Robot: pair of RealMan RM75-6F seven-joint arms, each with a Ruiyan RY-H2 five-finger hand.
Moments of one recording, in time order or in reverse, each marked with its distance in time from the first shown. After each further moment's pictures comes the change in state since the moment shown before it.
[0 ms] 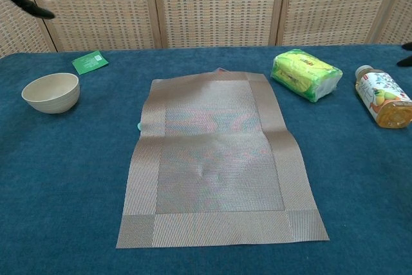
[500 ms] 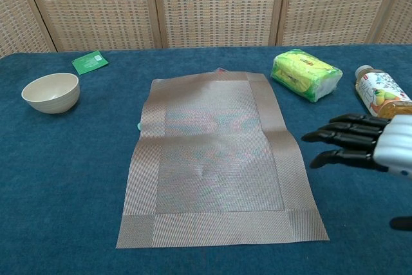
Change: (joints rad) left arm 0.329 0.229 0.185 -0.347 0.092 0.291 0.017; right arm 0.173 -0.093 -0.094 0.023 -0.203 -0.232 -0.099
